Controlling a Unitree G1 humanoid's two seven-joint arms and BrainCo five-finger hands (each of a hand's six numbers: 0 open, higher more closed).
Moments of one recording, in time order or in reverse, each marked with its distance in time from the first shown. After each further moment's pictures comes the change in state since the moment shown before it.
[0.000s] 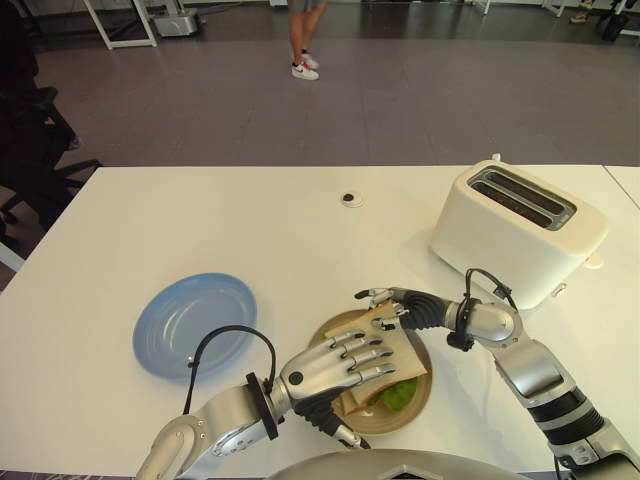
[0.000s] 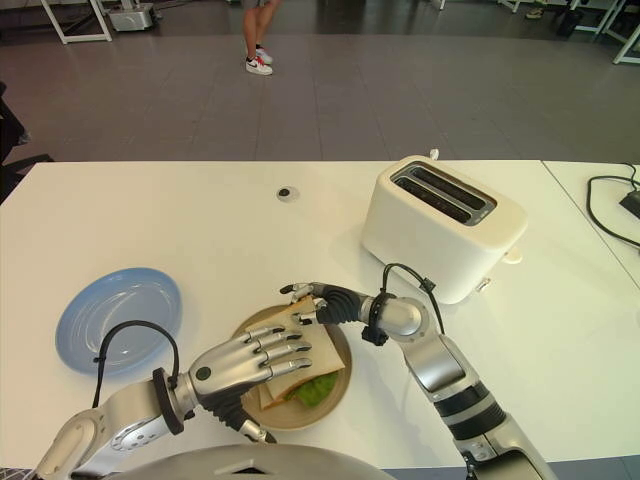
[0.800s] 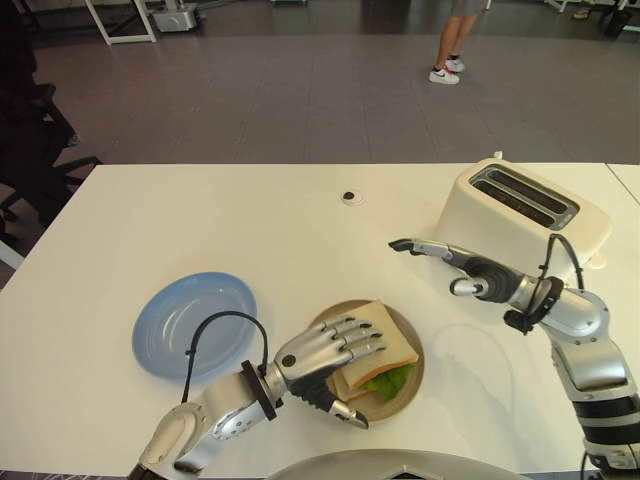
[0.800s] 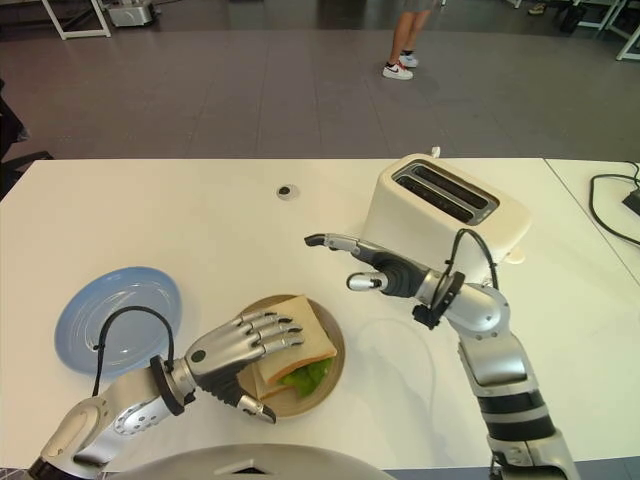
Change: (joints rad) left arm -0.080 -0.007 0.024 -0.032 -0.284 0.066 0.069; right arm 0.127 -0.138 -0.367 -0.070 0.138 -0.524 0.094
